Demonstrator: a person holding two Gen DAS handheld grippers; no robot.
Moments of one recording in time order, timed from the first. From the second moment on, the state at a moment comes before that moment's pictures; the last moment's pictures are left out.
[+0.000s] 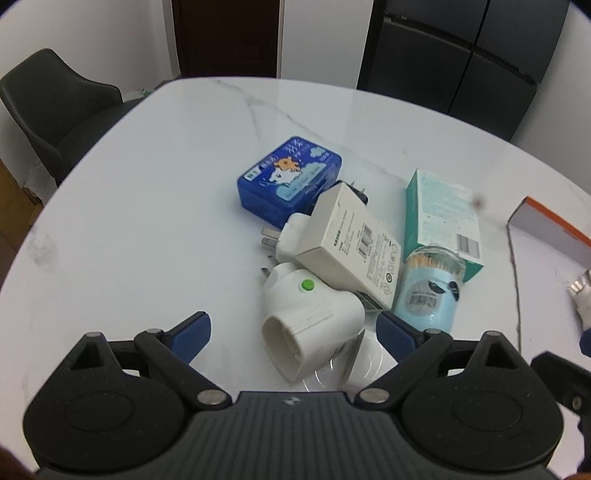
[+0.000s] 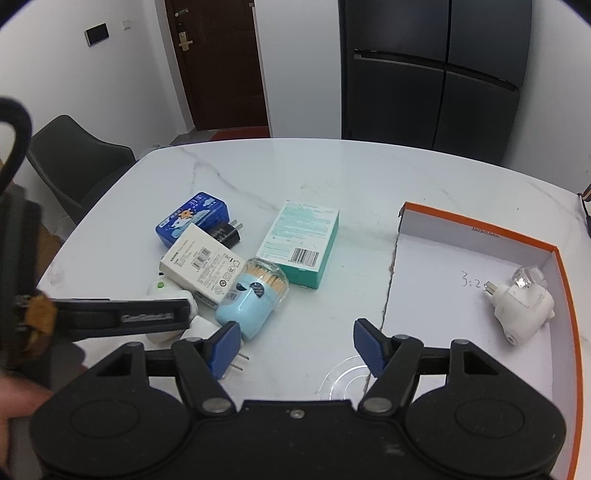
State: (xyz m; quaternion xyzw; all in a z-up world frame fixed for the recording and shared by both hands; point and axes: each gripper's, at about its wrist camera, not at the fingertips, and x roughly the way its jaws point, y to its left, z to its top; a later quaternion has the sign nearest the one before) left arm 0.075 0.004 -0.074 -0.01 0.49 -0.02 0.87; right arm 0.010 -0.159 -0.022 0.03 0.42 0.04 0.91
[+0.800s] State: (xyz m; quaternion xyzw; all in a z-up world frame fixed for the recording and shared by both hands) left arm 0.069 0.040 -0.076 -0.01 0.47 -0.06 0.88; right arm 0.085 -0.124 -0.077 0.09 0.47 0.04 0.88
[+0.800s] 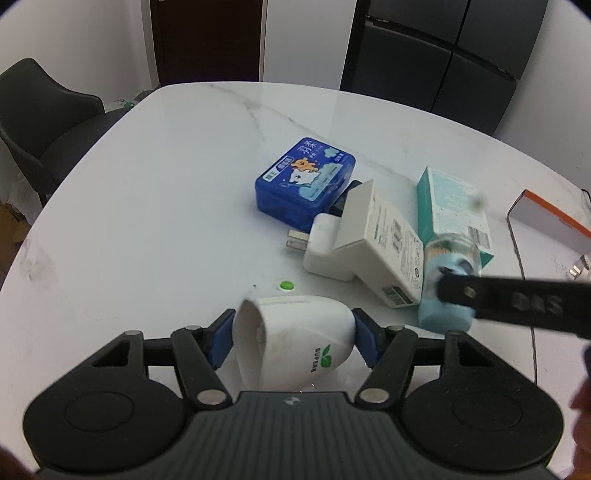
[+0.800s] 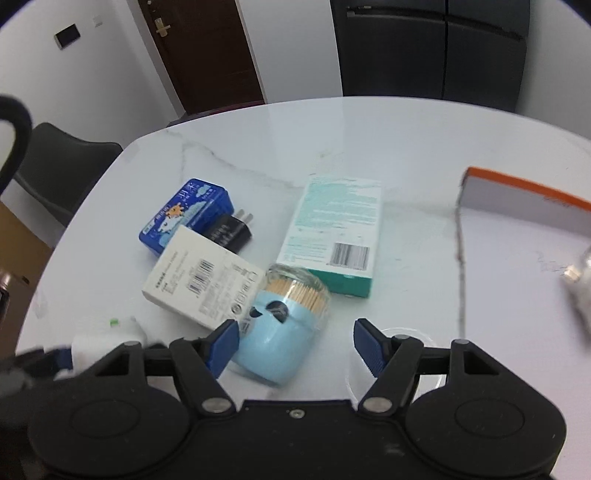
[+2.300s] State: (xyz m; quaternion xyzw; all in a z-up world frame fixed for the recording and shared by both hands) left arm 0.017 0.031 0.012 -0.02 0.40 -0.07 0.91; right arm 0.000 -0.124 0.007 0.01 0.40 0.06 0.91
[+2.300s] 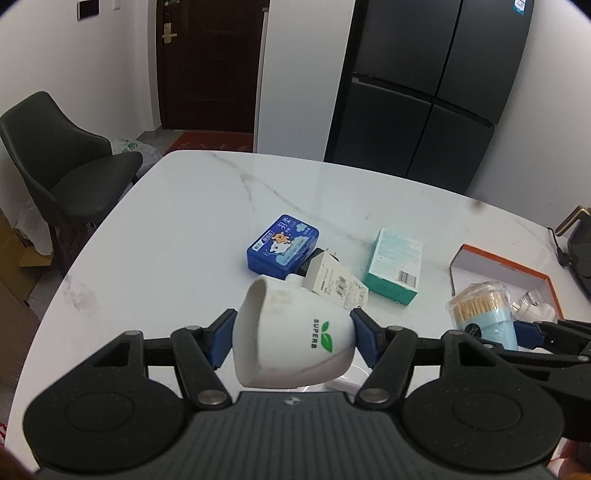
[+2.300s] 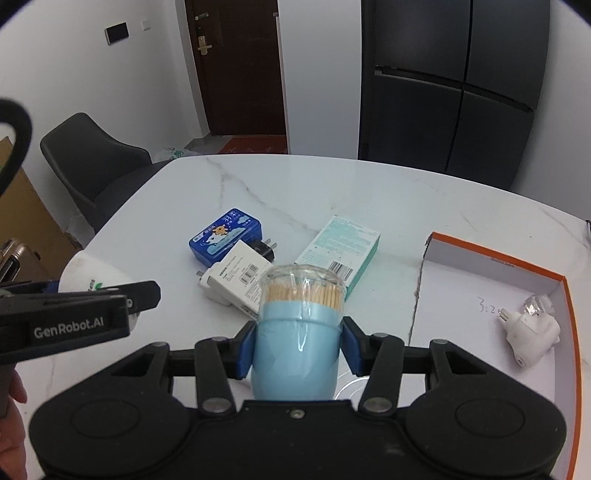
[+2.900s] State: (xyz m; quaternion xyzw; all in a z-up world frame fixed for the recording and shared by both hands) left arm 0.009 0.018 0.025 0.00 0.39 -0.07 0.92; right arm -0.016 -0.140 0.020 0.03 0.39 0.06 0.92
